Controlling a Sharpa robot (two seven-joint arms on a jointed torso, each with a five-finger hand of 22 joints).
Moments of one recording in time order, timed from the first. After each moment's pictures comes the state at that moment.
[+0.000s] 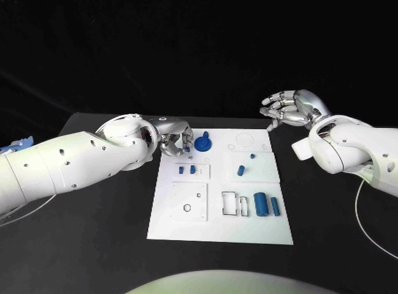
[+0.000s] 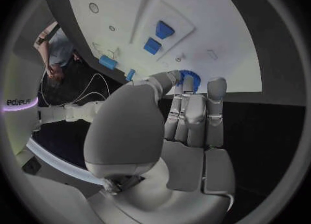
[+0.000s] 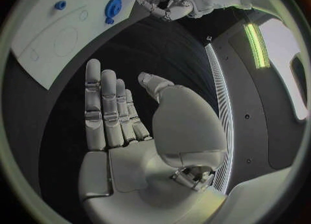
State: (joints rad) left arm 1.22 -0.73 -0.03 1.37 -1.55 -0.10 0.00; left_hand 1.45 -0.19 0.59 0.07 0.21 0.95 0.14 0.36 0.35 1.05 0.07 0.49 0.13 1.35 0.00 1.35 0.95 0.17 1.08 0.11 1.14 0.84; right arm 1.31 -0.85 -0.14 1.43 -0.54 -0.50 0.18; right_hand 1.22 -0.14 0.46 0.08 0.23 0.64 0.18 0.43 0.52 0.80 0.14 0.73 0.32 1.11 0.06 0.77 0.74 0.17 1.19 0.16 0.32 0.41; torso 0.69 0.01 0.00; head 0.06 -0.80
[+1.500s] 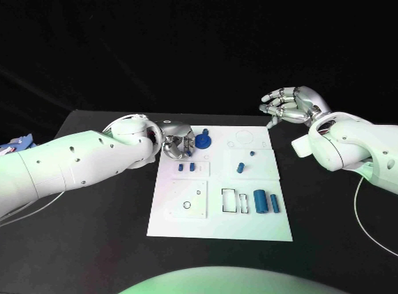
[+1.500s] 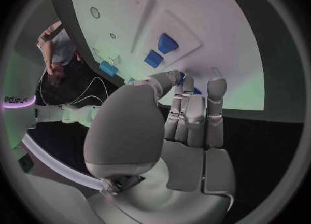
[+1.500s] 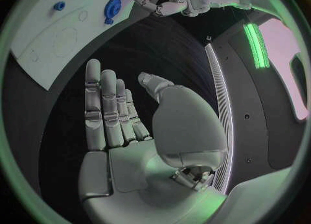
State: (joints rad) left arm 1.21 -0.68 -0.04 1.31 -1.53 -0.03 0.00; left_hand 1.45 -0.19 0.59 0.07 0.21 0.95 0.14 0.35 0.35 1.05 0.07 0.49 0.13 1.35 0.00 1.35 0.94 0.17 1.08 0.11 1.14 0.84; right arm 1.31 -0.84 -0.14 1.44 -0.54 -0.50 0.18; right_hand 1.22 -0.14 0.46 0.08 0.23 0.64 0.18 0.43 0.52 0.80 0.14 0.73 0.32 1.11 0.06 0.77 0.74 0.17 1.19 0.16 0.32 0.41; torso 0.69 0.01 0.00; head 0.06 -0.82
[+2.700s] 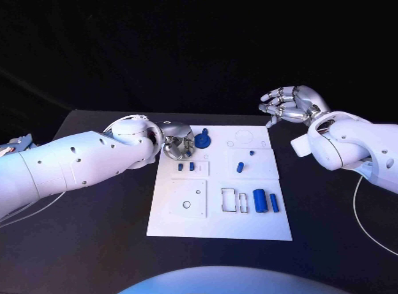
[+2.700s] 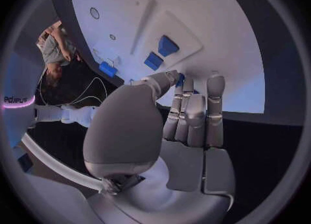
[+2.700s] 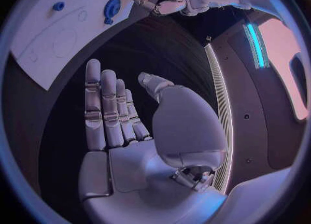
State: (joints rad) left arm 1.20 -0.67 -0.04 1.30 -1.53 -0.02 0.00; left_hand 1.41 -0.22 0.59 0.07 0.21 0.94 0.15 0.31 0.35 1.03 0.09 0.42 0.12 1.33 0.02 1.34 0.89 0.17 1.05 0.12 1.11 0.78; right arm 1.31 -0.84 -0.14 1.44 -0.54 -0.50 0.19; right_hand 1.22 -0.14 0.46 0.08 0.23 0.64 0.18 0.43 0.52 0.80 0.14 0.73 0.32 1.11 0.06 0.77 0.74 0.17 1.19 0.16 0.32 0.41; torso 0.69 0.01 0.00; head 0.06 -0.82
